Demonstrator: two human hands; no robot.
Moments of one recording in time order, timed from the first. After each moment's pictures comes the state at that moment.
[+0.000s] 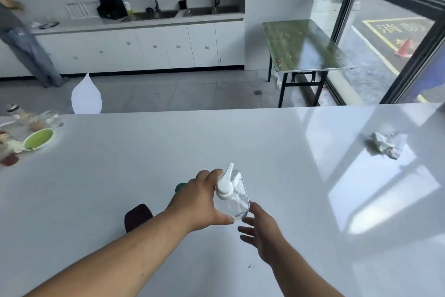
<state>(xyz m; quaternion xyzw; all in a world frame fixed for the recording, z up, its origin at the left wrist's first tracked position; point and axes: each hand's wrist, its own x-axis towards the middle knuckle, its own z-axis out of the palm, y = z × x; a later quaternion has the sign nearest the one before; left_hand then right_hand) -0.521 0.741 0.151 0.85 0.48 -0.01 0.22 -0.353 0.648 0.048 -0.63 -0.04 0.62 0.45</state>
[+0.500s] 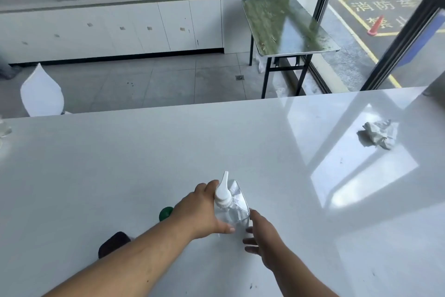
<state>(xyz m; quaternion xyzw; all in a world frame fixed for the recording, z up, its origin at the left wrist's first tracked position) -0.488 0.810 0.095 0.83 0.46 -0.11 0.29 -0.333 0.694 0.003 -0.71 -0.03 0.59 0.37</state>
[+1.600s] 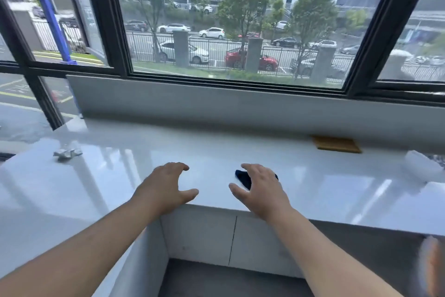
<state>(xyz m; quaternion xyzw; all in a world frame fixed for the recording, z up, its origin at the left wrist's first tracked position) -0.444 0.324 0.259 0.96 -0.17 -0.03 0.21 -0.515 0.059 0.238 -0.96 0.07 -0.08 0.25</state>
